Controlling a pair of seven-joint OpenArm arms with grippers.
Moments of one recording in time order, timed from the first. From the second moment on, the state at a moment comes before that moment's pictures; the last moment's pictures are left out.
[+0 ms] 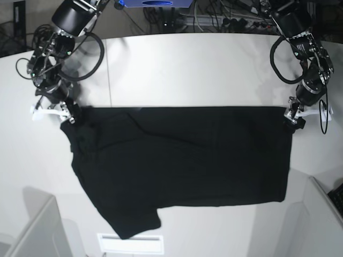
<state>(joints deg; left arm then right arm) 2.8 -14.0 -38.3 72.0 -53.5 -6.0 45.5 -1.1 -1.4 37.5 82.7 36.8 0.4 -51.6</state>
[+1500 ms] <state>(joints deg) 19.4 -14.2 -35.3 84.8 -52.2 -5.2 47.5 -13.8 -0.5 37.9 94.4 35.5 -0.2 -55.5</state>
